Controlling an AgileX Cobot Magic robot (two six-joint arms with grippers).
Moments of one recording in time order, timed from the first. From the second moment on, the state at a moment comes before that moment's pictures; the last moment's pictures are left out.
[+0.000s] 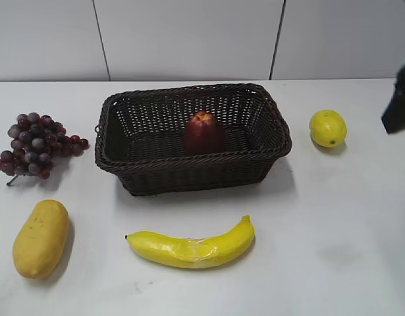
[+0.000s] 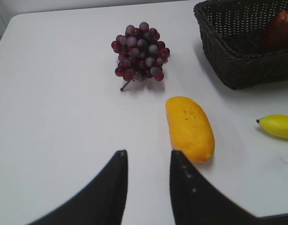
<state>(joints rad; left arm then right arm) -0.05 0.00 -0.48 -0.18 1.09 0.16 0.26 1.26 -1.03 -0.04 0.96 0.06</state>
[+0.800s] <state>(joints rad) -0.05 0.00 -0.48 -0.18 1.09 0.16 0.26 0.03 -0.50 -0.02 1.03 0.00</state>
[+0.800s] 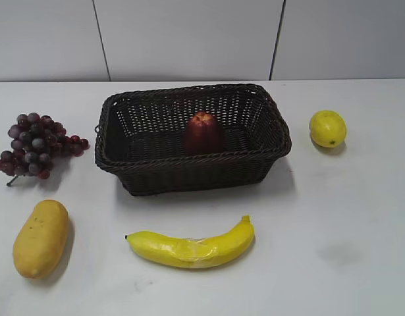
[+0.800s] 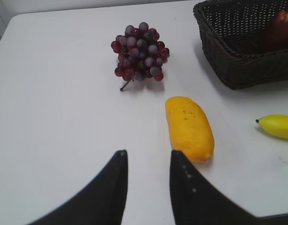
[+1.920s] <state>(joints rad) -0.05 0.00 -0.48 -0.18 1.09 0.16 0.04 0.00 -0.50 -0.02 1.04 0.00</state>
